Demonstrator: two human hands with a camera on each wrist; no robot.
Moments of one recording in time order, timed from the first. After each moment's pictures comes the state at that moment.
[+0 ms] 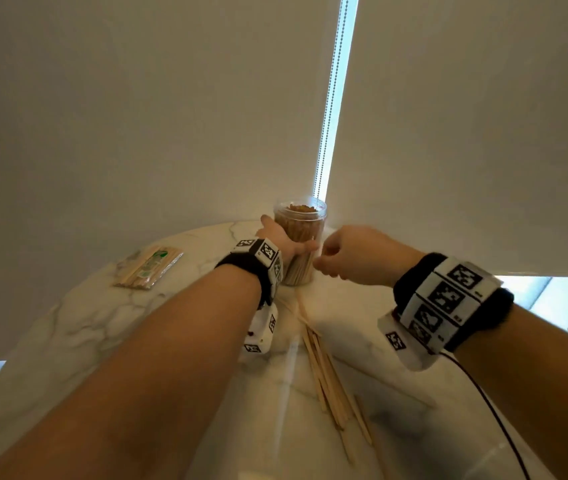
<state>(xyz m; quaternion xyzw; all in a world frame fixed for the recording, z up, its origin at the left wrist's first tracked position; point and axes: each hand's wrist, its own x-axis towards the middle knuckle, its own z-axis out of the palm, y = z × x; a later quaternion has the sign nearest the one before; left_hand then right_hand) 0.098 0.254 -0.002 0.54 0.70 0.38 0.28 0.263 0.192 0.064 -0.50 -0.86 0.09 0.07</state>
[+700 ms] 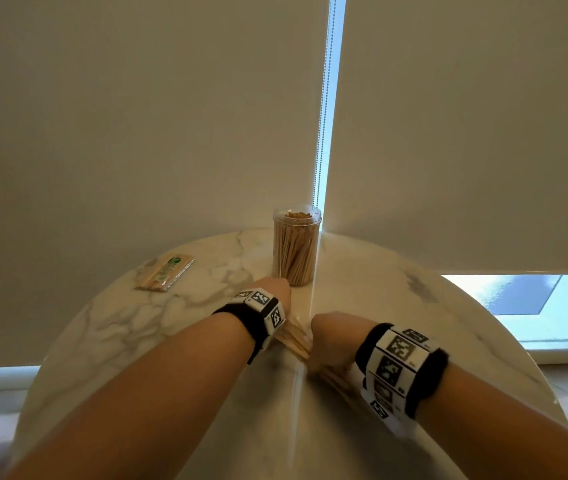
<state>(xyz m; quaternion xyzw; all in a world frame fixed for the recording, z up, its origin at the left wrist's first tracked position) 0.117 0.179 -0.032 0.69 0.72 -0.02 0.09 0.261 0.129 -0.011 -0.51 -0.84 0.11 -0.15</state>
